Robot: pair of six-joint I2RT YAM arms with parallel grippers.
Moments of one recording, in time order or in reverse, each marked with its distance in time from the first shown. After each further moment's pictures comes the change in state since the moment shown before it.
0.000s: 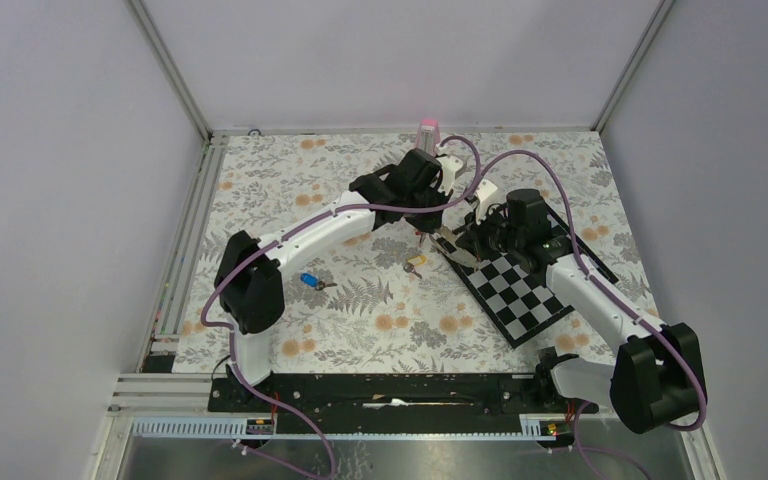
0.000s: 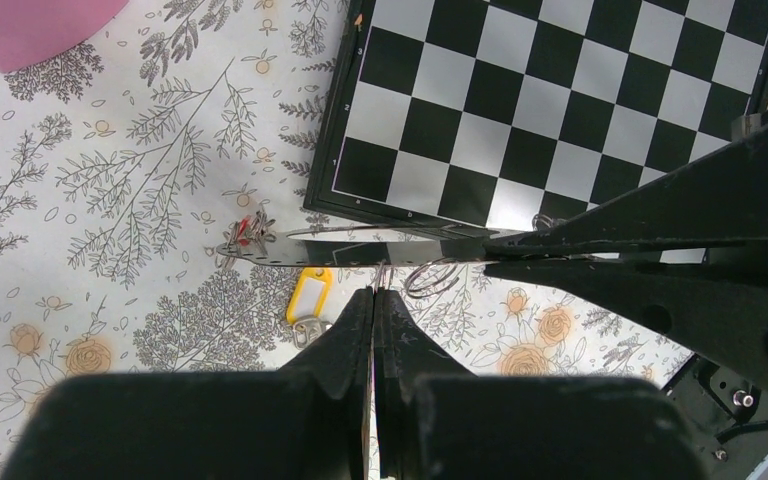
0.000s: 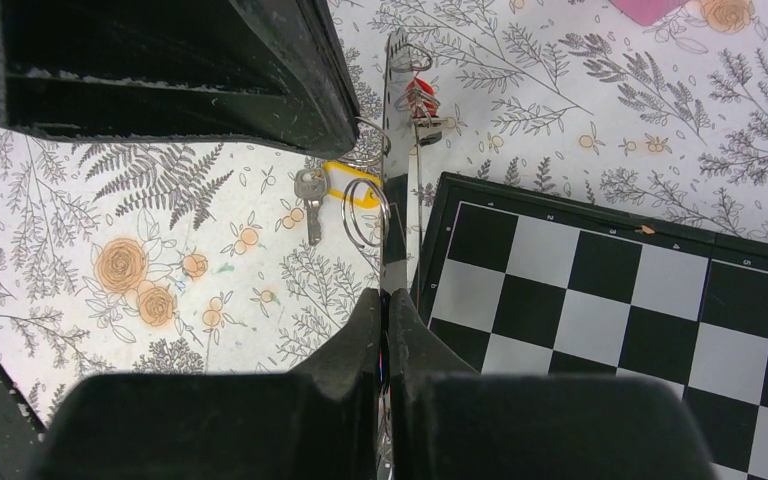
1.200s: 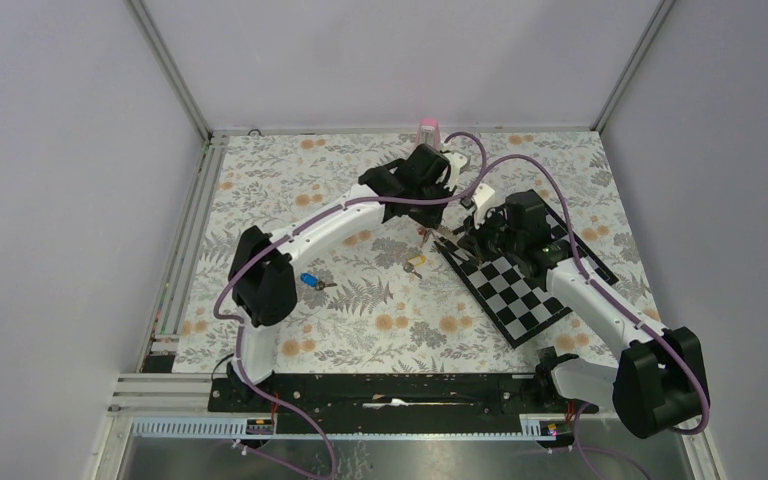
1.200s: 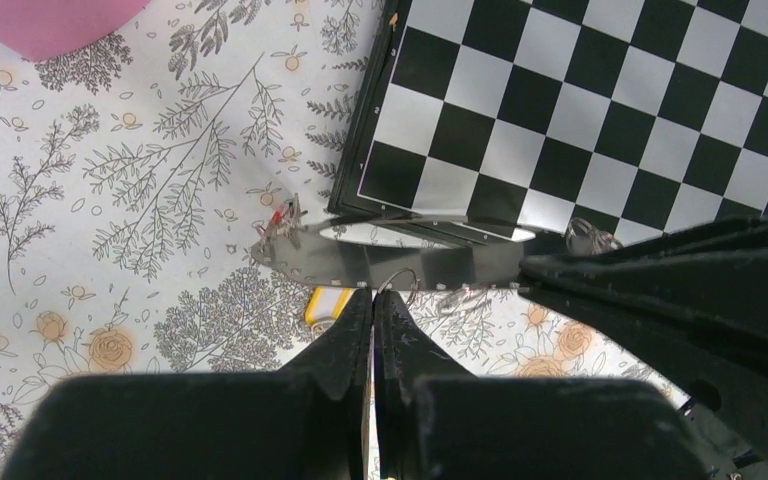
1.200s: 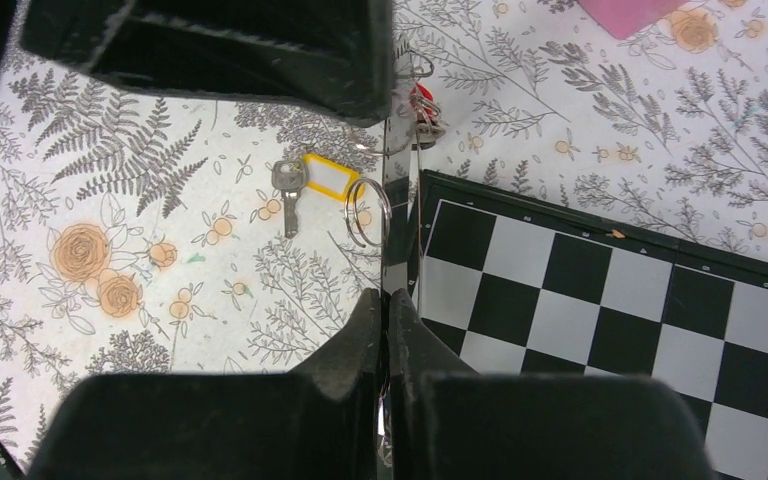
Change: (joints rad) left arm 0.005 0.080 0.122 -0.098 -0.053 -0.004; right arm 0.013 -0.025 -0.025 0.014 0.037 -0.081
